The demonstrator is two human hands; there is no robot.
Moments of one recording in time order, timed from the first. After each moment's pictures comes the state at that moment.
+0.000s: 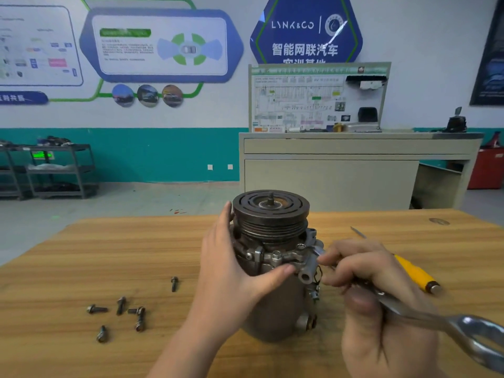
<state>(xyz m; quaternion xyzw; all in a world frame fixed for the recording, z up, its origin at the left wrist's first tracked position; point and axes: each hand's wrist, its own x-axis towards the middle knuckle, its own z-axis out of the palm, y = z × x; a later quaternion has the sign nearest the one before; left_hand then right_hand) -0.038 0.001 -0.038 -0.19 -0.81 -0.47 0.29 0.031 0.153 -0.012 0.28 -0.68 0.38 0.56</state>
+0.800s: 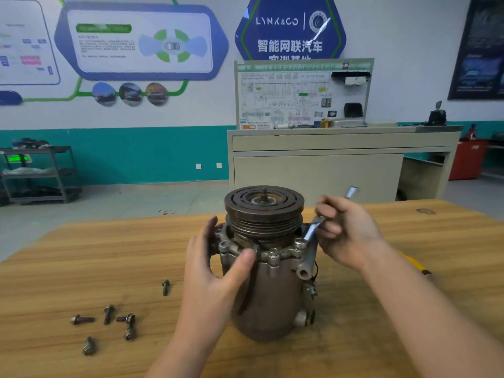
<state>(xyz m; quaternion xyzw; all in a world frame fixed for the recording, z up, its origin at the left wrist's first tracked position) -0.045 -0.010 -0.057 -0.15 -0.73 -0.61 0.26 -0.066 0.193 0.009 -0.01 -0.42 0.91 0.05</state>
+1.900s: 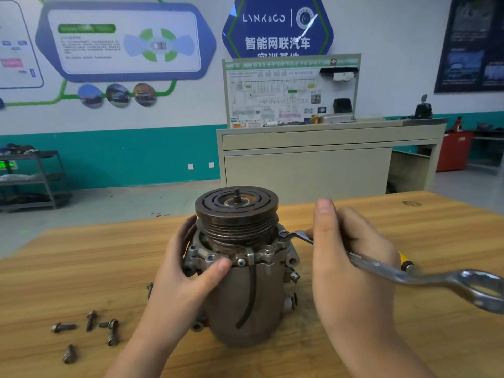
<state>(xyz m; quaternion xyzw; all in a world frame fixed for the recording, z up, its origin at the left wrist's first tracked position) -0.047 -0.027 -0.050 -0.22 -0.72 -0.63 0.20 0.019 0.149 -0.008 0.06 -0.68 0.49 0.54</state>
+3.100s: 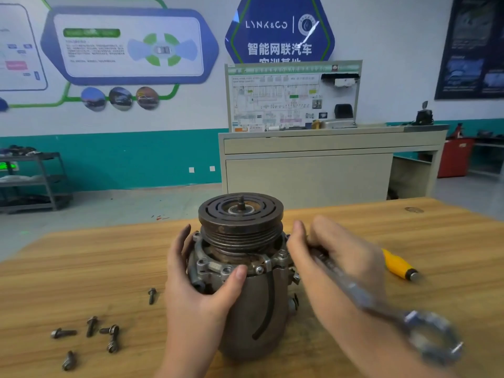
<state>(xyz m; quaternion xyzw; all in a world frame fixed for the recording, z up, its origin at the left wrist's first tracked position) -0.043 0.000 -0.066 -0.19 -0.63 -0.69 0.31 0.005 0.156 -0.007 0.21 -0.74 0.33 0.55</state>
